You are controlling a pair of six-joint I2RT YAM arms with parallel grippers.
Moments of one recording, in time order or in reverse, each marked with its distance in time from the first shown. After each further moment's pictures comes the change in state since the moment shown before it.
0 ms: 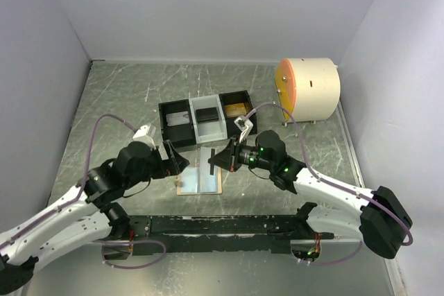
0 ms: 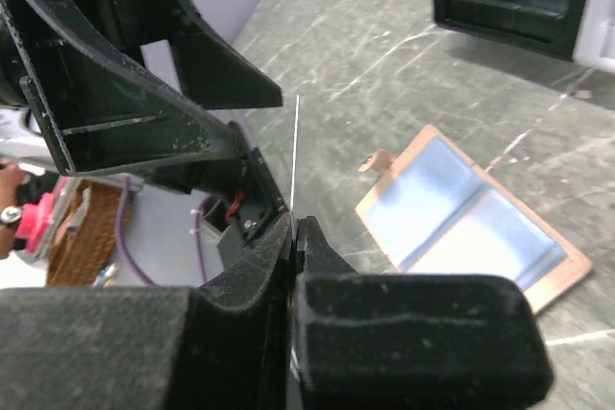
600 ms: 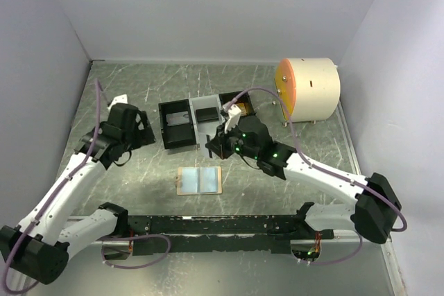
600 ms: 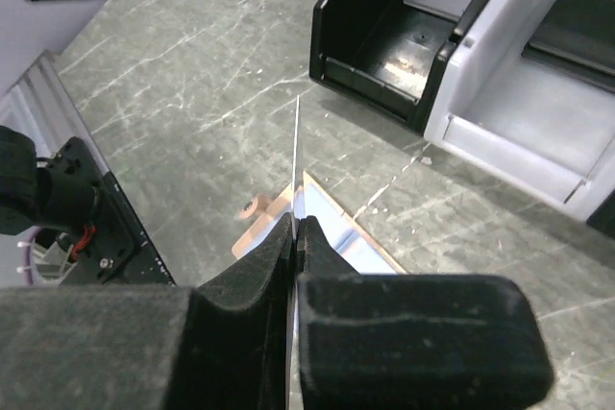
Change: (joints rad) left arm 0.406 0.357 0.347 -0.325 -0.201 0.285; right arm 0.063 0.119 0.259 -0.287 0.293 -0.346
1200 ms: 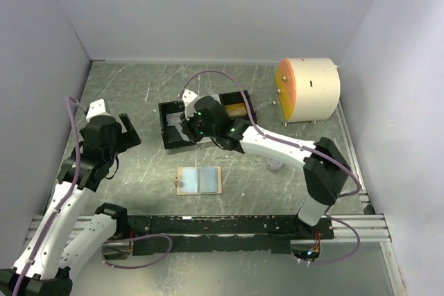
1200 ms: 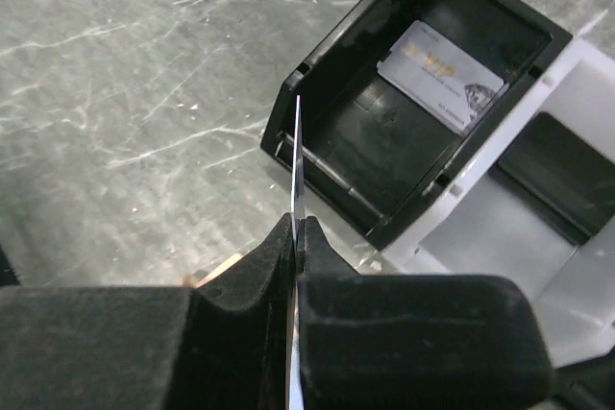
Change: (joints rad) left arm 0.173 -0.240 -0.105 0.105 -0.027 0.111; right arm 0.059 0.455 0.472 -0.164 0.068 -0.262
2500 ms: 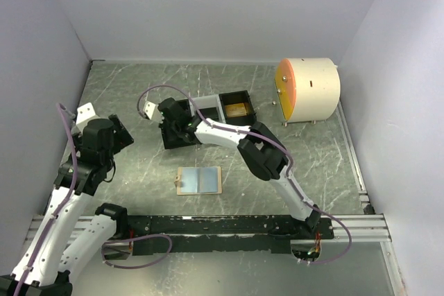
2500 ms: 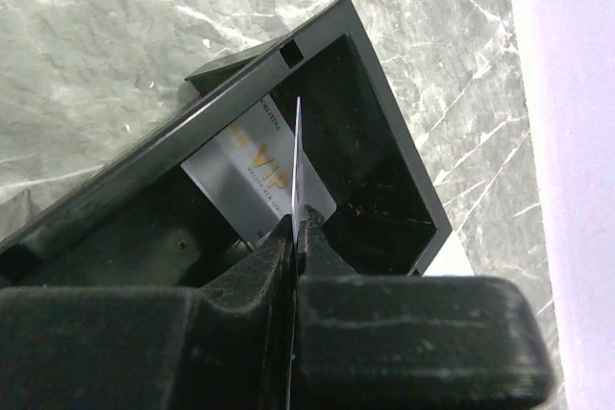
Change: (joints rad) left arm 0.000 -0.056 0.001 -0.046 -0.178 -0.079; right arm 0.037 0.645 0.534 0.005 0.388 -0.712
